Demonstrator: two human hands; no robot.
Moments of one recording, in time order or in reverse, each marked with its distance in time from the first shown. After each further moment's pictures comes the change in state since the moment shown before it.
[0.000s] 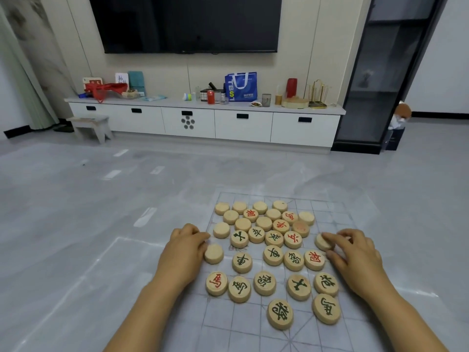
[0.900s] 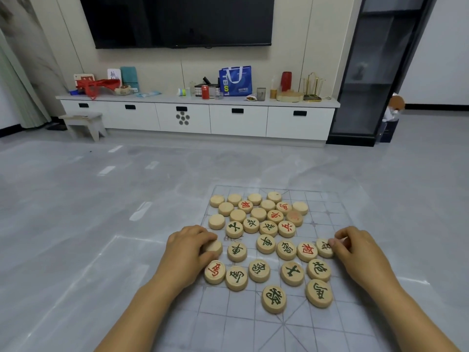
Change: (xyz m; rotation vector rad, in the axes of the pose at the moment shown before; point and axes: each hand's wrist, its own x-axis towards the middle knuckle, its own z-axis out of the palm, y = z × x) left_hand -0.016 0.010 0.000 0.005 -0.049 0.140; right_hand -0.014 0.005 -0.008 0.204 0.036 0.165
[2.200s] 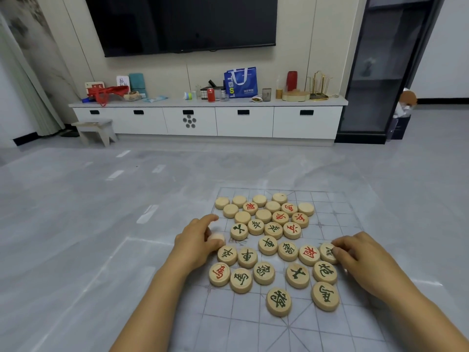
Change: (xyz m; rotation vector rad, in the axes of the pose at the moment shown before) left_hand 0.026 0.006 -0.002 -0.221 -0.085 -0.292; right_hand -0.004 -0.002 -0.008 -0.108 -0.167 -0.106
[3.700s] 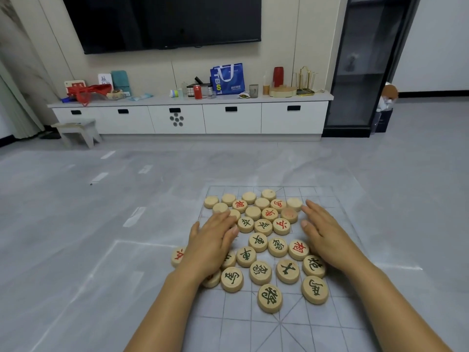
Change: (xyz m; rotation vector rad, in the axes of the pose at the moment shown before) left_hand -0.001 0.021 0.030 0.172 -0.032 0.292; right_hand 0.027 -0.023 0.015 0.190 -0.017 -0.150
